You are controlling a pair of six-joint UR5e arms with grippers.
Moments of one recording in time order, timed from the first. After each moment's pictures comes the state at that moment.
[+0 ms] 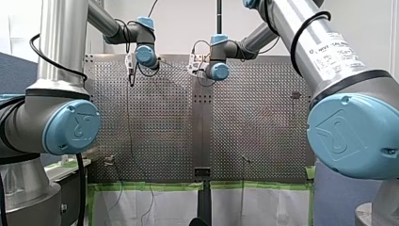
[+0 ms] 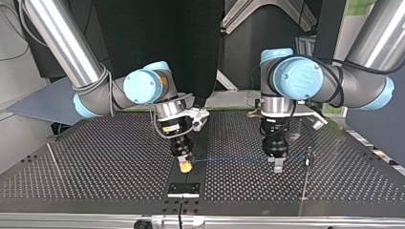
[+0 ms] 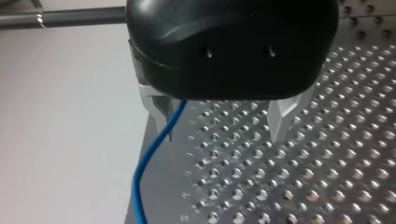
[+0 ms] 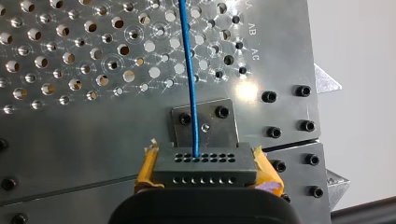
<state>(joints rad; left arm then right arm) -0.21 -1.66 -1.62 -2.87 -1.83 -1.60 2.26 -0.98 1.10 -0.32 1.55 1.69</state>
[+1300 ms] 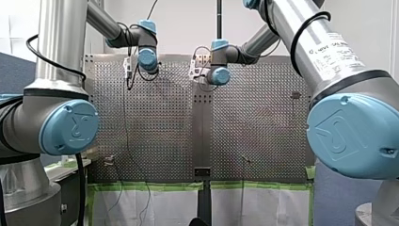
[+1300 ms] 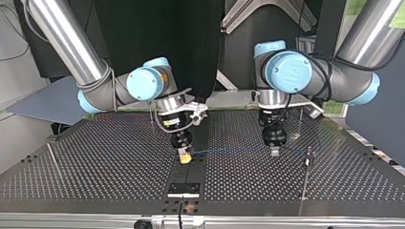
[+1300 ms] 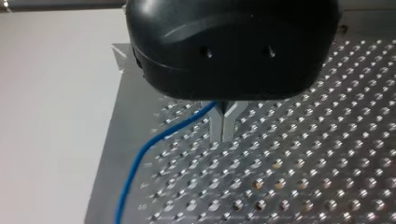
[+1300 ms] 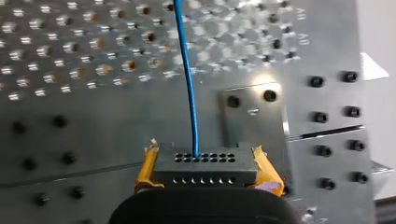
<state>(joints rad) -0.25 -1.66 -1.68 -2.87 -1.93 -1.55 2.26 -0.98 1.17 -0.32 1.56 1.69</state>
